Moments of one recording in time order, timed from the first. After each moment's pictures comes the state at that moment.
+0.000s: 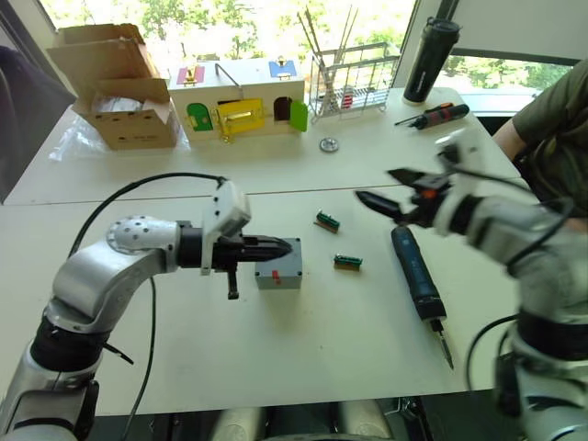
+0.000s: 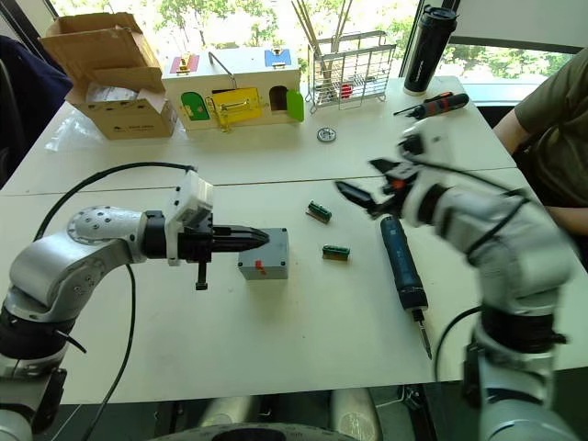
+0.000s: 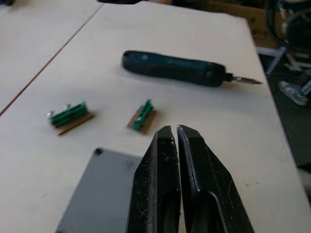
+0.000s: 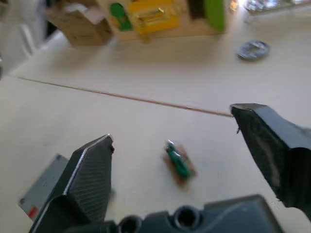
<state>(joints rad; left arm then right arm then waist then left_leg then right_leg) -0.49 0.72 -0.11 -0.49 -0.67 0.80 -0.99 -0.61 -0.74 -0.28 -0.49 0.63 1.40 0.51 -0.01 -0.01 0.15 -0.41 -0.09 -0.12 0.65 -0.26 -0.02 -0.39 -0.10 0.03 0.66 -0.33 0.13</state>
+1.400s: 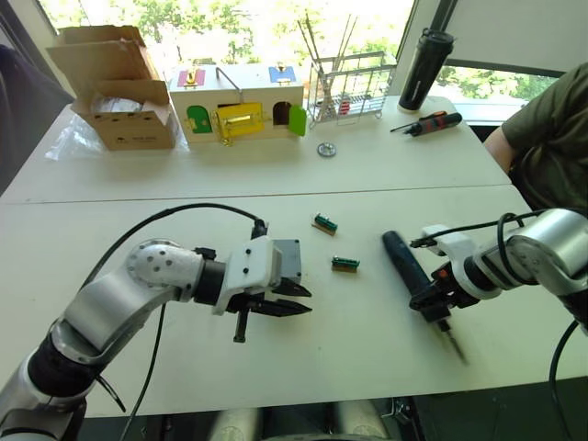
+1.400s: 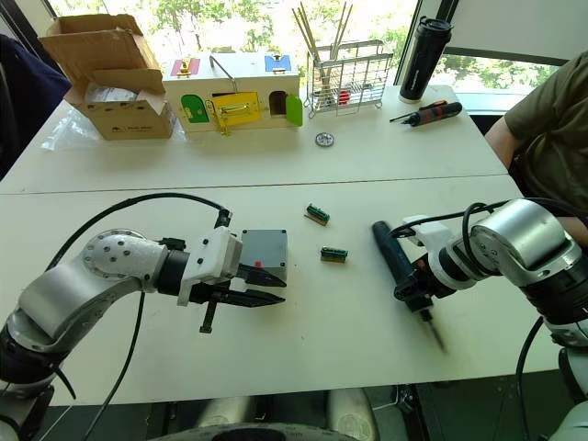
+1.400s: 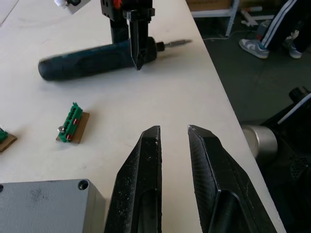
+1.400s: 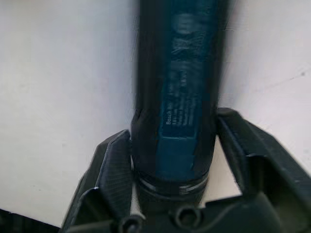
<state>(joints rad) -0.41 0.78 -0.24 -0.67 -0.57 0.72 -1.00 -0.67 -1.10 0.43 -0.24 0.79 1.60 0.56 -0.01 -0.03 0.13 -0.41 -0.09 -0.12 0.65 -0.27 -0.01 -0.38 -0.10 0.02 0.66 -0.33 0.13</state>
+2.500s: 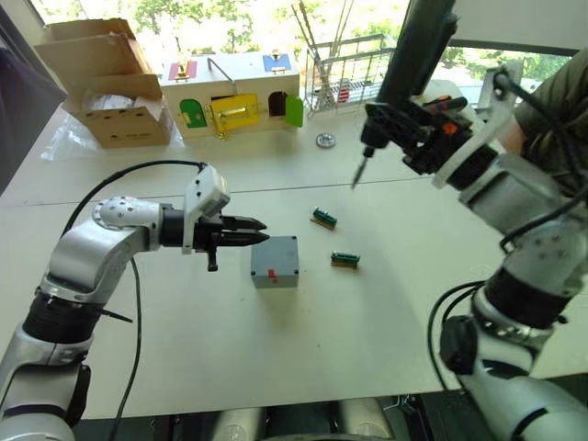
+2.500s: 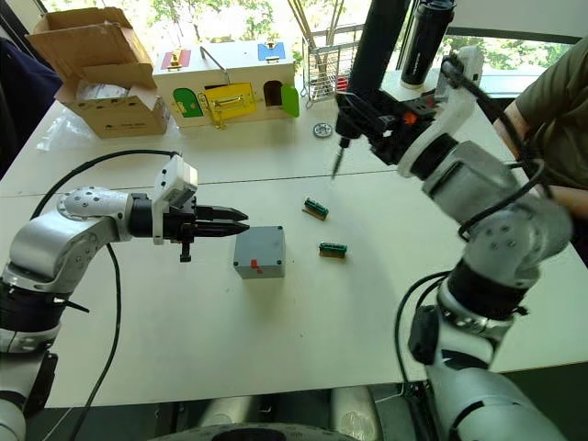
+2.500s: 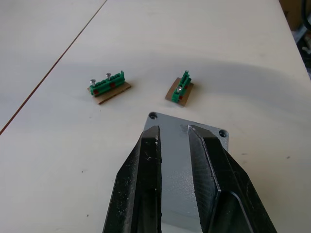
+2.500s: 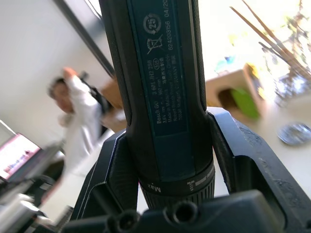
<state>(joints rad) -0.54 0.78 -0.11 -0.21 -0.53 0.66 -1.09 -0.68 -0.23 -0.36 -0.51 0.76 1.05 0.27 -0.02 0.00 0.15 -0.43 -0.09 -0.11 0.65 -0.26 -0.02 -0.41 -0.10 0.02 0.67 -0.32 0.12</state>
